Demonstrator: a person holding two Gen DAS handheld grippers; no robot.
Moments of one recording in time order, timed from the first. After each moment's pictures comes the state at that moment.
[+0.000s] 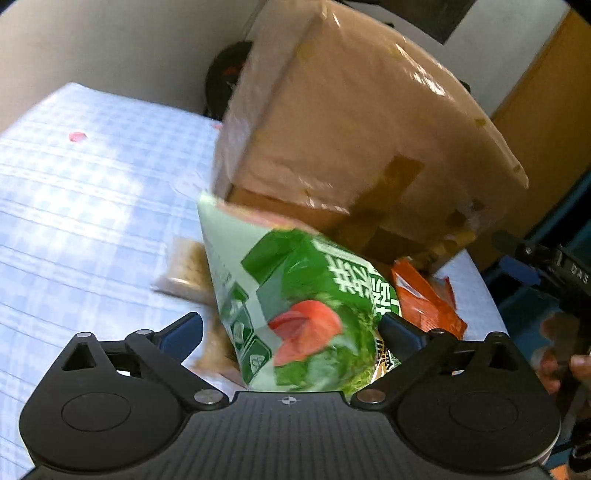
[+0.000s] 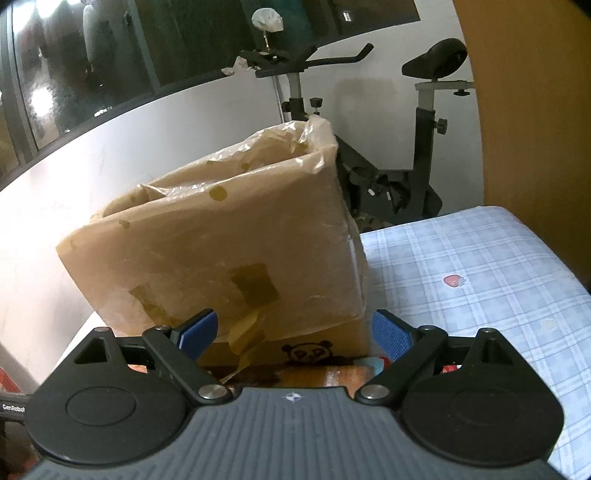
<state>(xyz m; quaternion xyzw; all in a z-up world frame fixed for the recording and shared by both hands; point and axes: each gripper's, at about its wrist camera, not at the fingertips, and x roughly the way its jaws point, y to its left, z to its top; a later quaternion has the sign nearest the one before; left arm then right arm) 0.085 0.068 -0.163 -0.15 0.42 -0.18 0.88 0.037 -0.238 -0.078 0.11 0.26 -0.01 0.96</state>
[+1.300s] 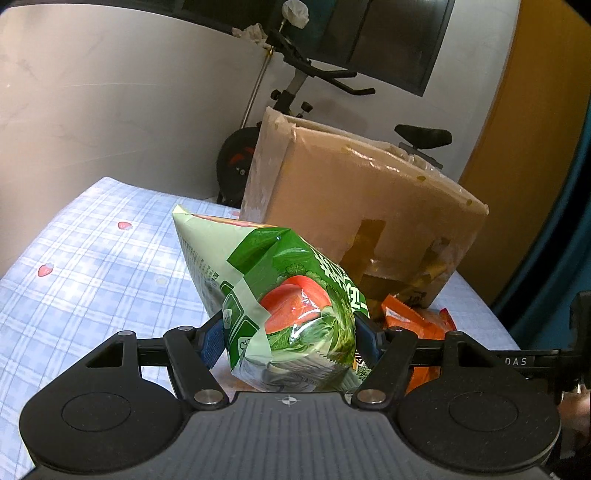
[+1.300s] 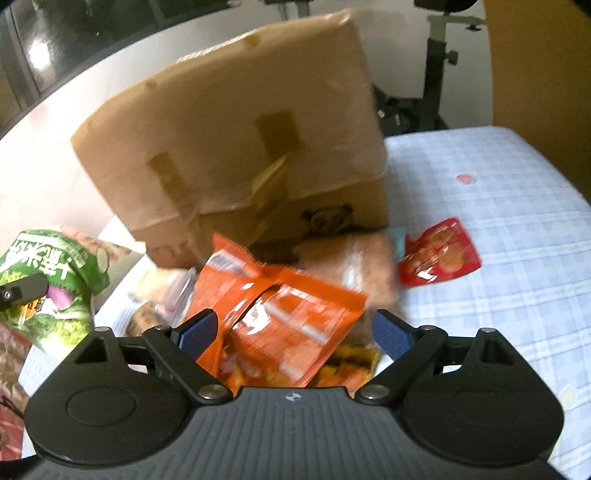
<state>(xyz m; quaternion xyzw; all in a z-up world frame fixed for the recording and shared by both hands) 0.007 0.076 -0.113 -0.10 0.29 -0.14 0.94 0.006 -0.207 -0.129 0.10 0.37 0.01 0.92</state>
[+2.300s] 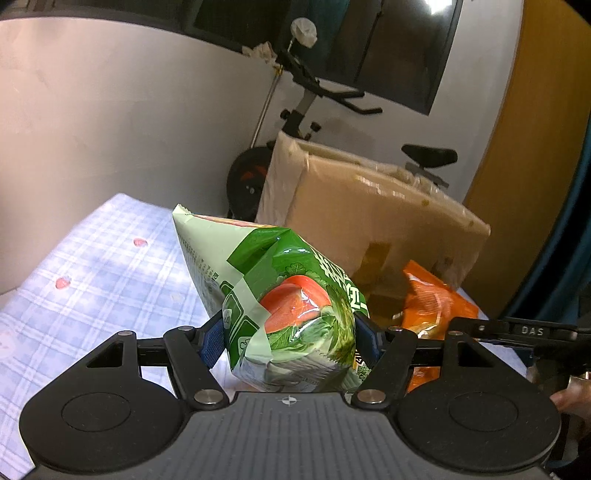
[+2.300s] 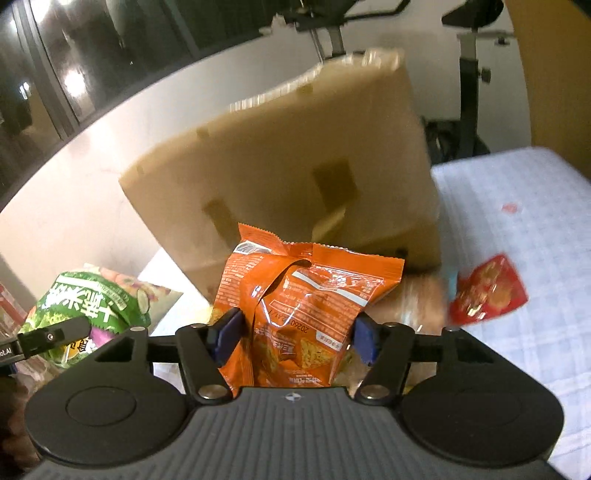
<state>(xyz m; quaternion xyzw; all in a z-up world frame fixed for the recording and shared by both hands) -0.008 0.092 -0.098 -0.10 0.26 -0.12 0.95 0.009 -0.209 -0.104 0.13 0.31 0.07 0.94</state>
